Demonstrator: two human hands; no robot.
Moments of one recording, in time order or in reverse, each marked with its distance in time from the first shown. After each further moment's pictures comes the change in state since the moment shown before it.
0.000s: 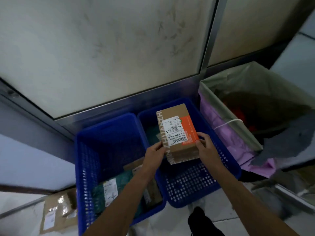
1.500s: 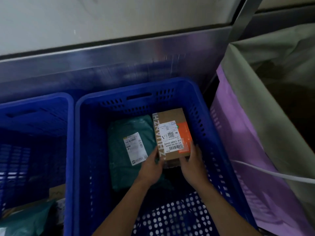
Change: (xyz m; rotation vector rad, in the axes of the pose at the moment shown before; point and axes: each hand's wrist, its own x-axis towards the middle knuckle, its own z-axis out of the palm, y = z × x) left_hand 0.394 -0.200 0.148 0.378 0.023 -0.061; right_hand 0.360 0.251 0.021 -0.491 -0.184 0.102
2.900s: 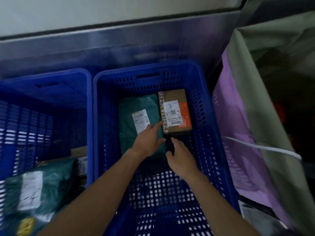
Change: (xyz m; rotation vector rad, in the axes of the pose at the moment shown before) left_hand -0.043 0.029 -0.035 0.619 -0.013 0.092; right_hand -0.084 -0.027 -0.009 -0.290 -0.381 -0.097
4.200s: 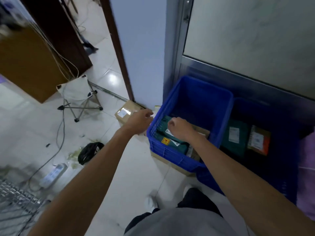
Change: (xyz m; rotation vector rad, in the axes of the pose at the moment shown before) left_hand -0.656 -0.264 -0.188 -0.489 0.603 -0.459; right_hand -0.368 -0.406 0.267 -0.521 -0.200 -0.610
